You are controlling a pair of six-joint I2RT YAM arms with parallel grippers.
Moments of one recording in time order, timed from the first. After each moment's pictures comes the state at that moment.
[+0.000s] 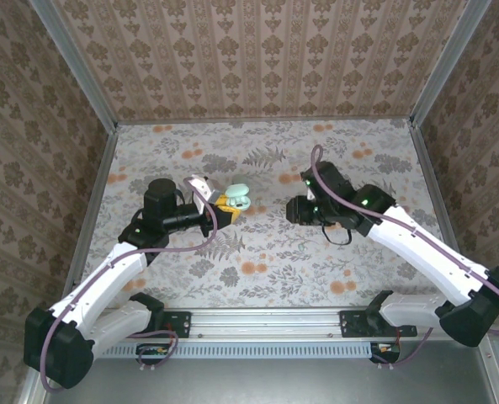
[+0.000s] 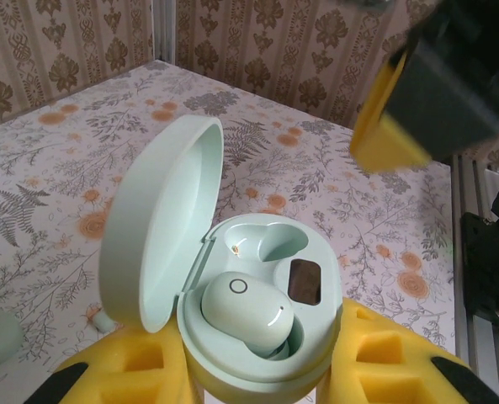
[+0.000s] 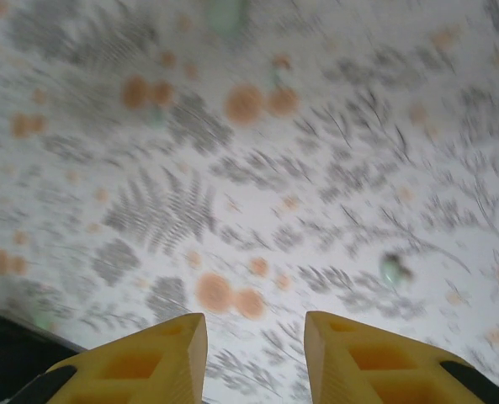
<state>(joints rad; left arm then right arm) -0.50 0.96 0.67 -0.05 0.73 0.07 0.69 1.22 1.18 -0.93 -0.01 0.68</state>
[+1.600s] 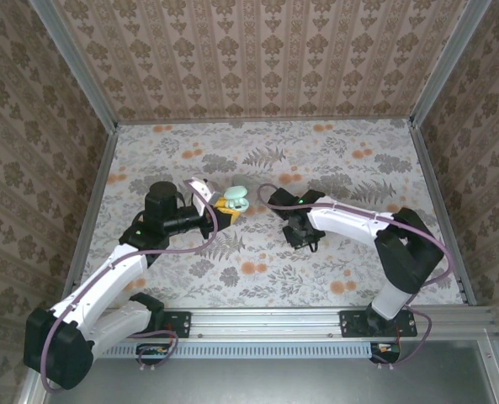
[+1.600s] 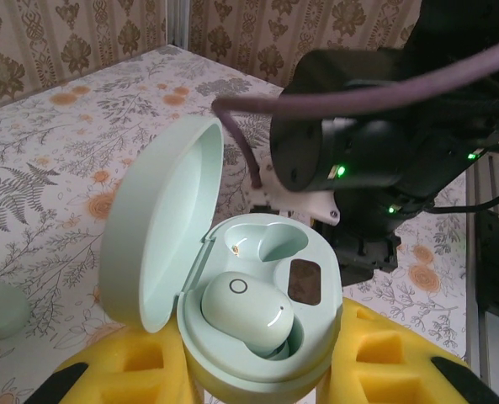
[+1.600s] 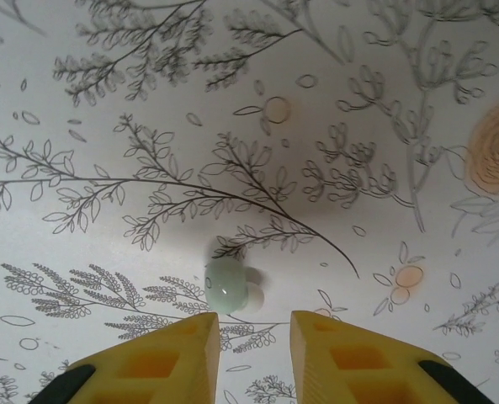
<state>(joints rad) -0.50 0.96 0.64 -0.05 0.70 0.06 0.74 1.69 1.11 -0.94 0.21 0.42</state>
